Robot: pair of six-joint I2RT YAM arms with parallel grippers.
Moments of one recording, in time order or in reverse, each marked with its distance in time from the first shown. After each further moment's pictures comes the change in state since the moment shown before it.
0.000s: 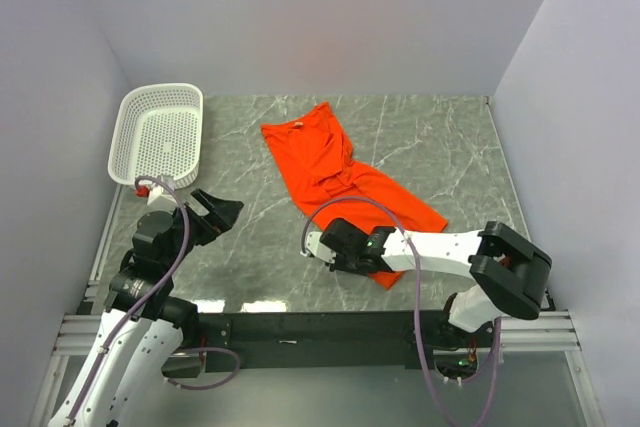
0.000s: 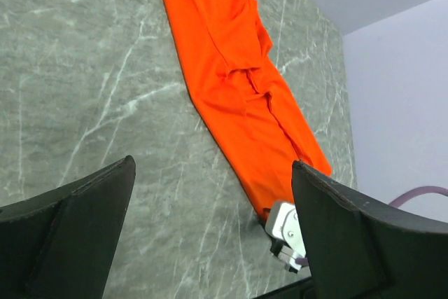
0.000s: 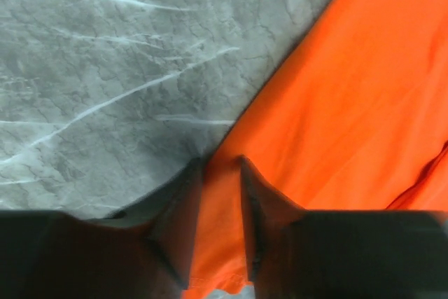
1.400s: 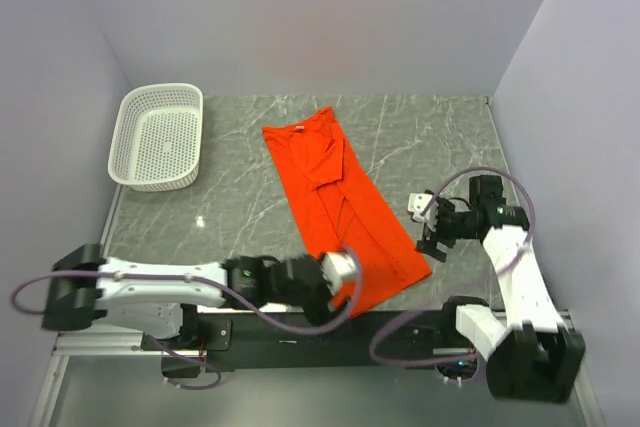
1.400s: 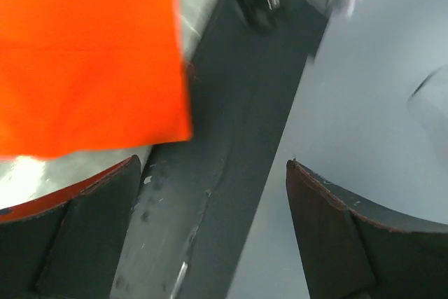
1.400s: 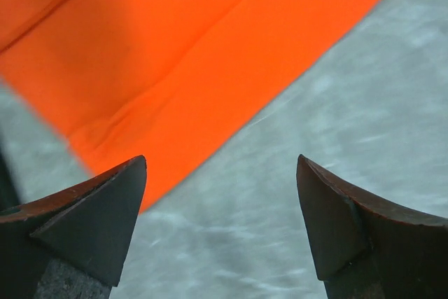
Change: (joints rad) left arm -1.061 0.740 0.192 0.262 0.042 0.391; right arm -1.086 -0.569 0.002 -0.490 -0.922 -0.912
